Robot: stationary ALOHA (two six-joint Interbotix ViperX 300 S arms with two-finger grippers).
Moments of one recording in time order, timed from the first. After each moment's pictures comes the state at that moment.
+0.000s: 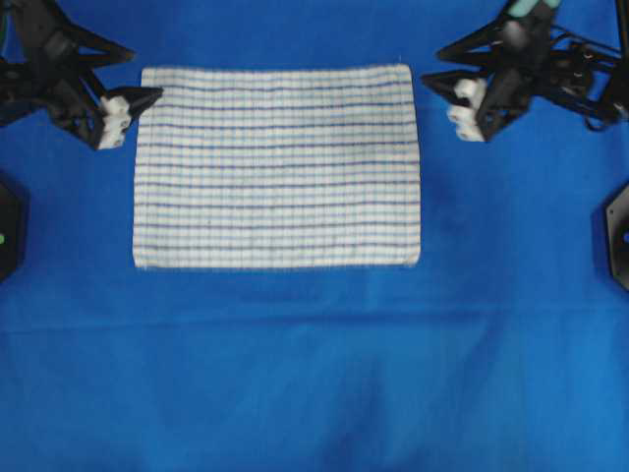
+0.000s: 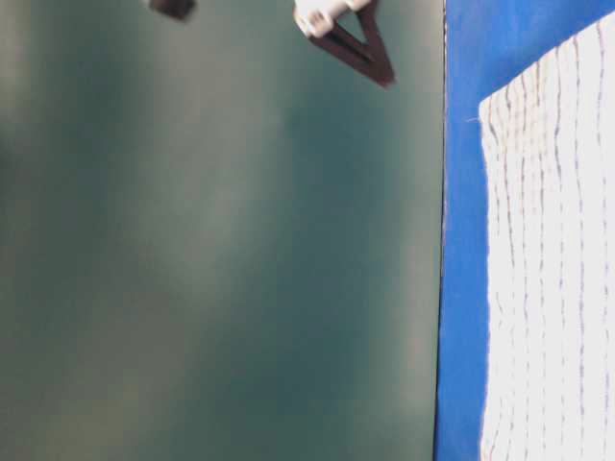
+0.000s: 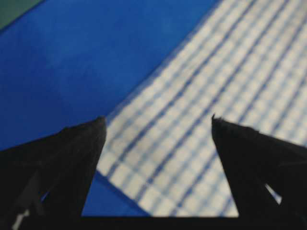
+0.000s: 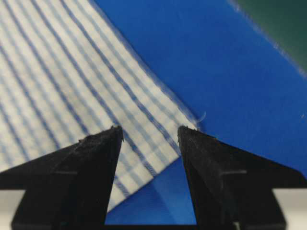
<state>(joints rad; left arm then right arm) 0.63 -0.31 1.17 -0.03 -0.28 -0.04 -0.54 -0.17 0.95 0.00 -0.20 0.08</state>
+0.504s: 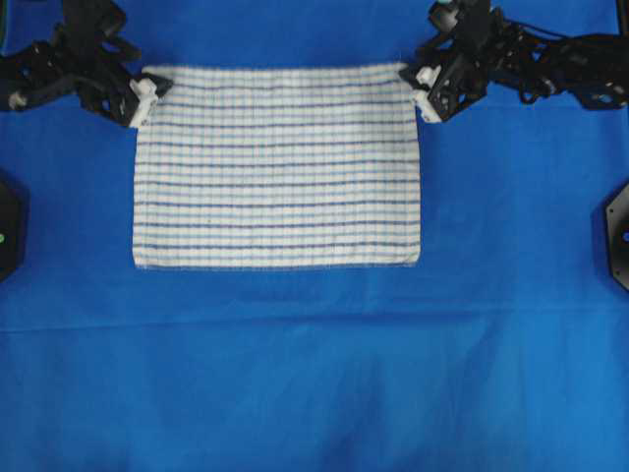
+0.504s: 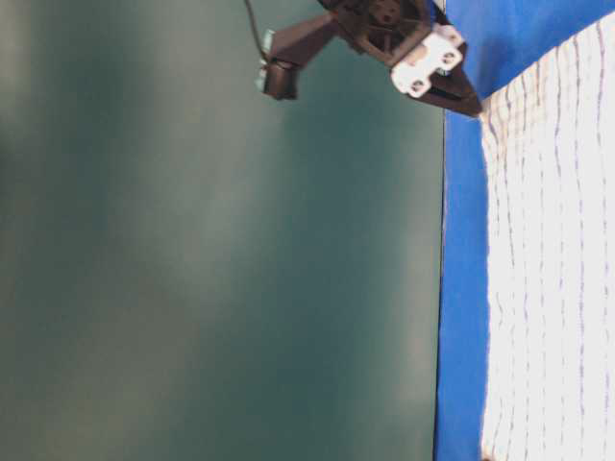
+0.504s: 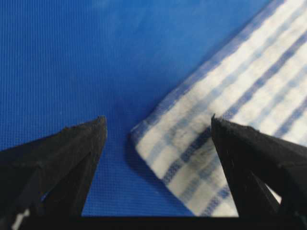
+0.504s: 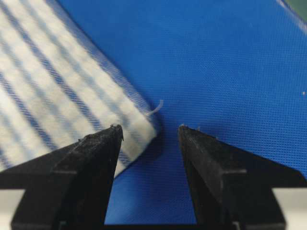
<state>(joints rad) 0.75 0.02 1.08 -0.03 -0.34 -0.03 -0.63 0.15 0.81 -0.02 -0.23 0.07</state>
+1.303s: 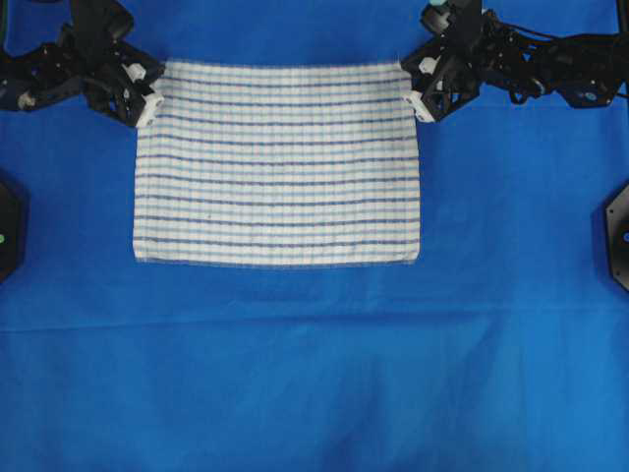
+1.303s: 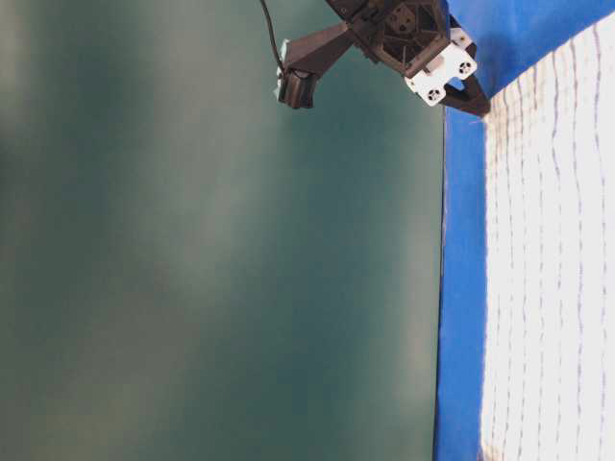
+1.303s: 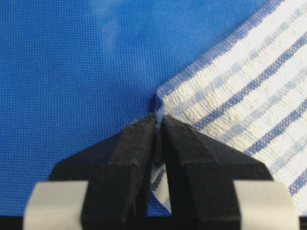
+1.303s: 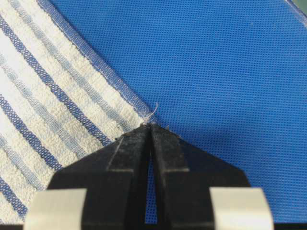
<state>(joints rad) 0.73 0.05 1.07 -0.03 -0.35 -0.02 -0.63 0.18 0.80 -0.03 -0.26 0.07</state>
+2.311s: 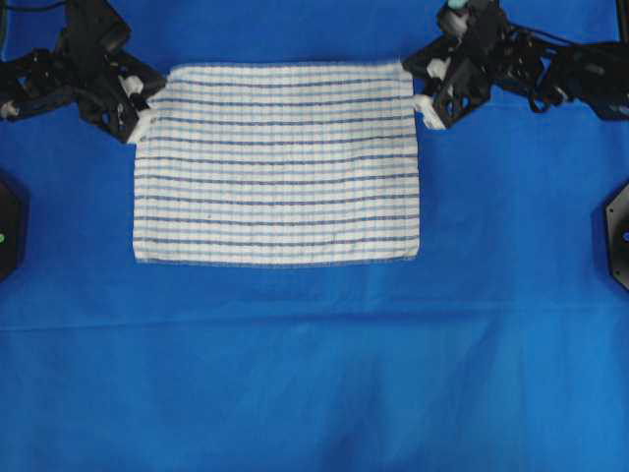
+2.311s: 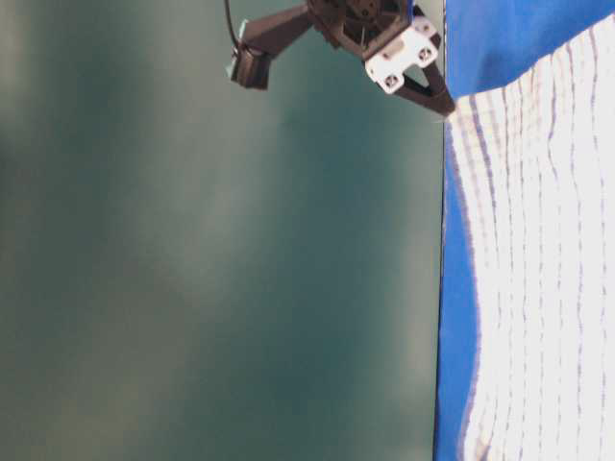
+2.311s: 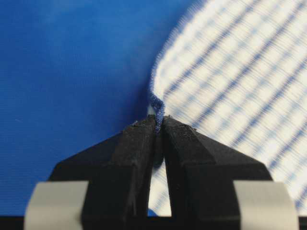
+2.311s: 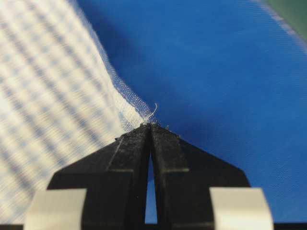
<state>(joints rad) 0.62 -0.13 1.10 -0.03 -0.22 -0.03 -0.56 0.01 0.88 -0.02 -0.25 0.09</state>
